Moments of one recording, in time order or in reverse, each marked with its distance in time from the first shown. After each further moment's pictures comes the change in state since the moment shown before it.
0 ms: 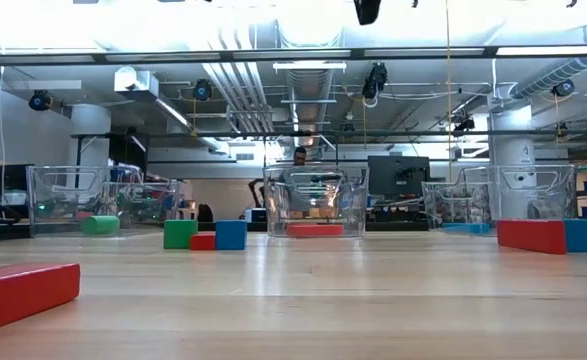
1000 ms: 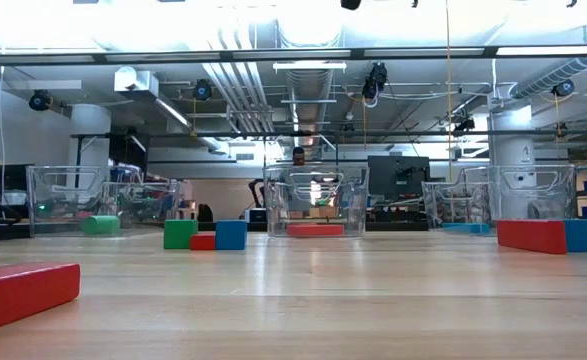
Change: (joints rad) left arm -0.034 0.129 0.000 0.588 -0.046 0.600; right arm -0.229 0.000 0.012 0.356 -0.378 0.654
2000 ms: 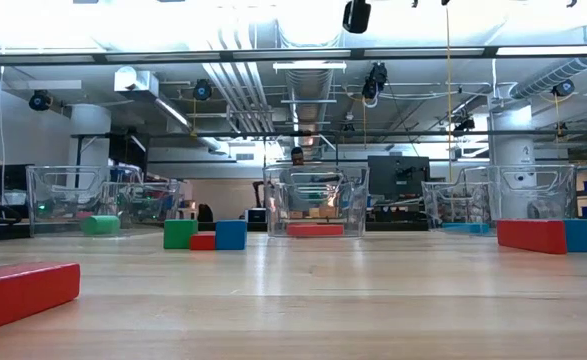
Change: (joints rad) left arm -0.012 0.035 0.000 -0.031 0.010 -0.063; right arm -0.009 0.005 0.000 -0.188 -0.018 0.006
